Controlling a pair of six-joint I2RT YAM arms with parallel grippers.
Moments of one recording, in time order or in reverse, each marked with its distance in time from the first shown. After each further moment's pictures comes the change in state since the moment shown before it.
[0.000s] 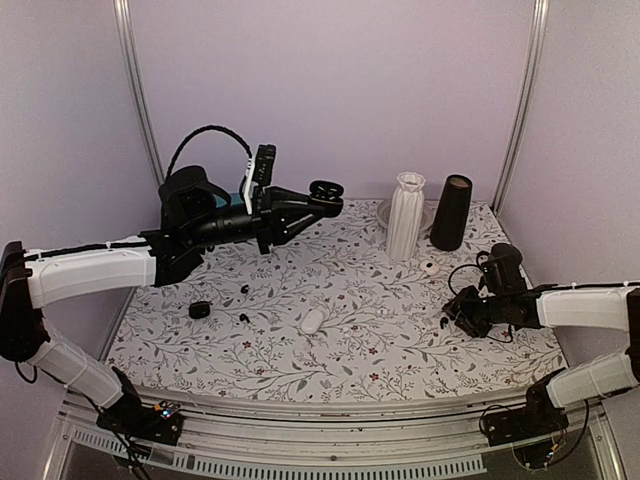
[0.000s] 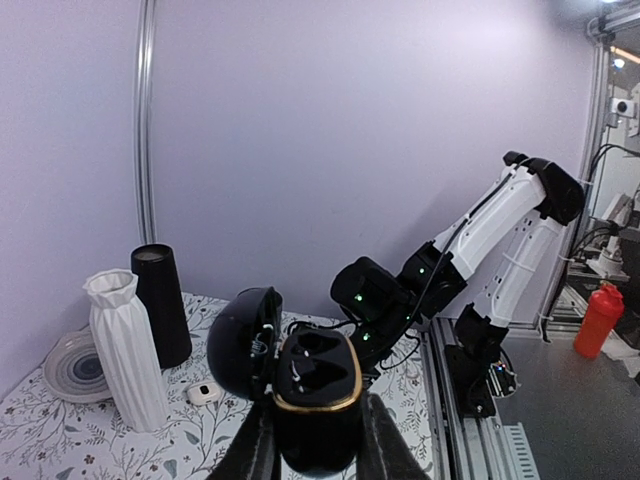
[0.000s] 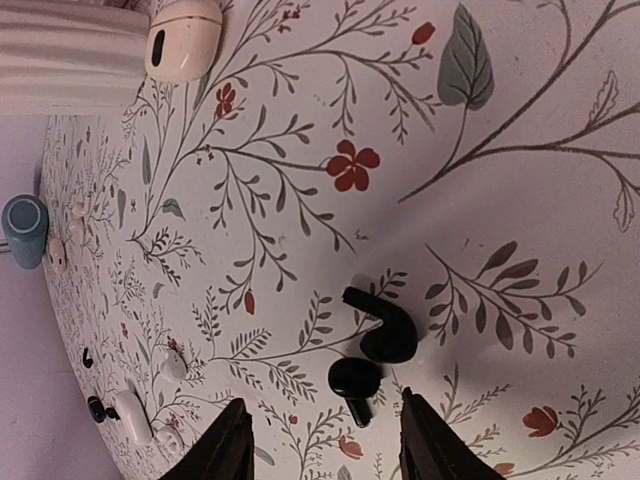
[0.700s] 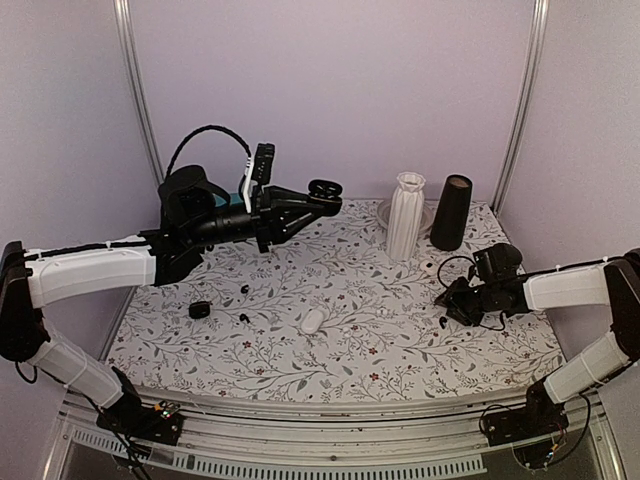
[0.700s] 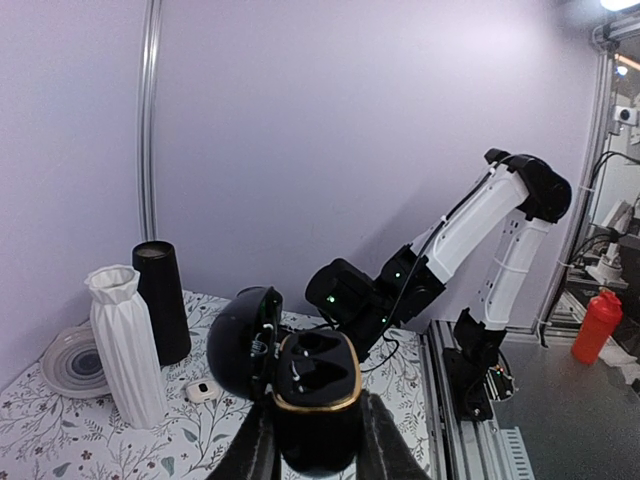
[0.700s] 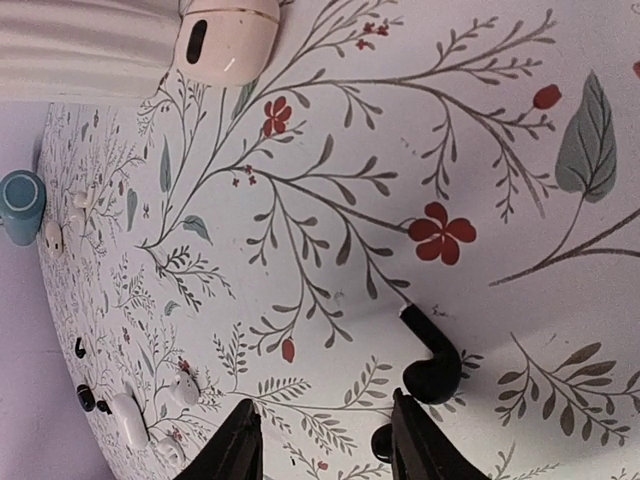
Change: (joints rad) left arm 0.008 0.002 0.000 0.000 0.001 -0.023; right arm -0.032 0.187 0.099 0.074 -0.076 -0.099
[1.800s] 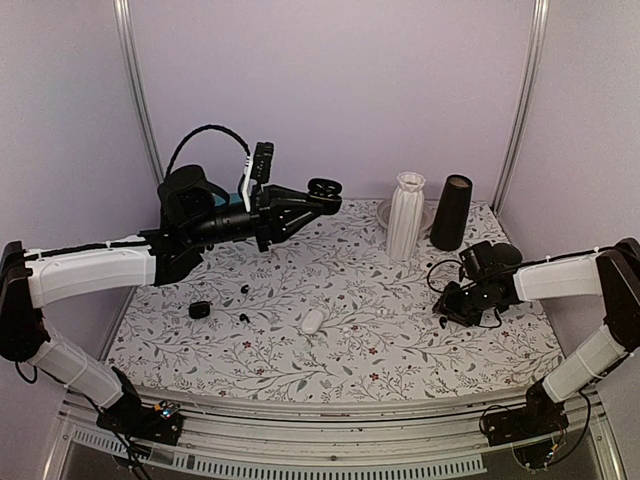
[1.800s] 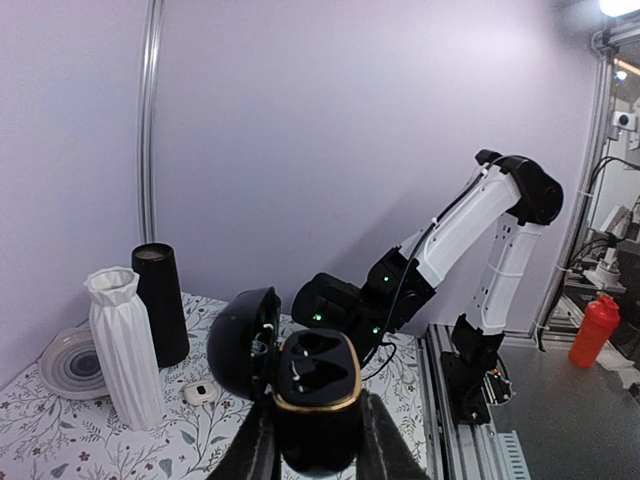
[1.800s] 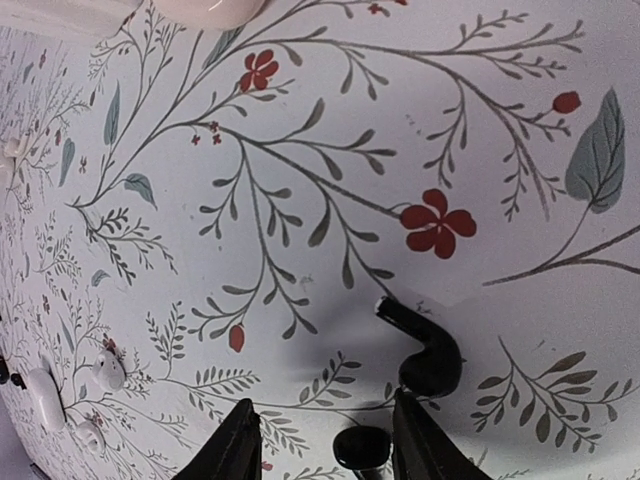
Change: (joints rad) left arm 0.002 0.000 0.000 0.011 0.001 -0.016; right arm 0.063 0.067 0.099 -0.170 0.104 -0.173
